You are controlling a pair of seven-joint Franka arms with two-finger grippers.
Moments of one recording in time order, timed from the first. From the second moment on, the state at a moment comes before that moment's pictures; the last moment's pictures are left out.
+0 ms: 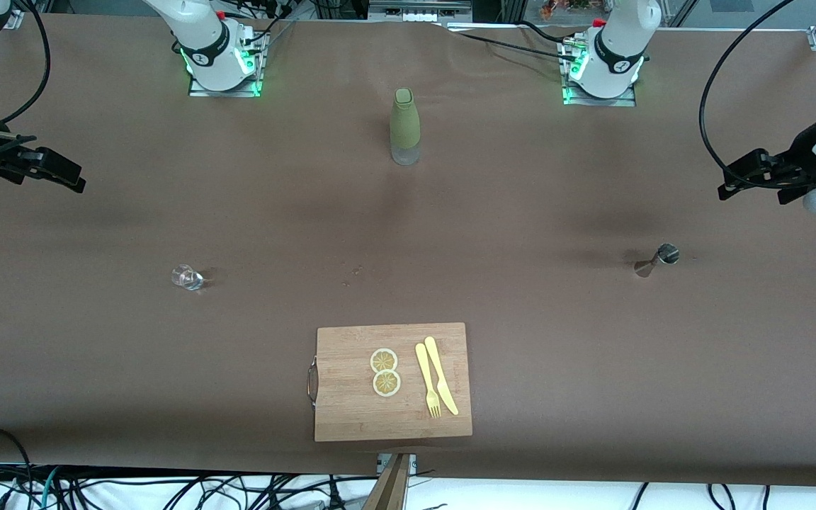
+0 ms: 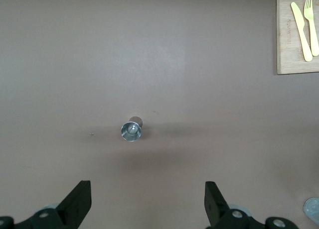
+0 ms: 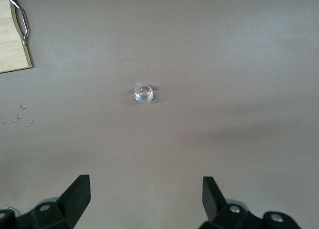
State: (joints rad) left arm 0.06 0.03 -0.04 -1.61 -0.06 1.63 0.04; right arm 0.03 0.06 -0.03 -1.57 -0.03 1.58 0.14
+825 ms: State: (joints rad) left arm 0.06 0.02 -0.05 -1.61 -0.06 1.59 -0.07; right arm 0.03 0.06 -0.03 -1.57 -0.03 1.58 0.14
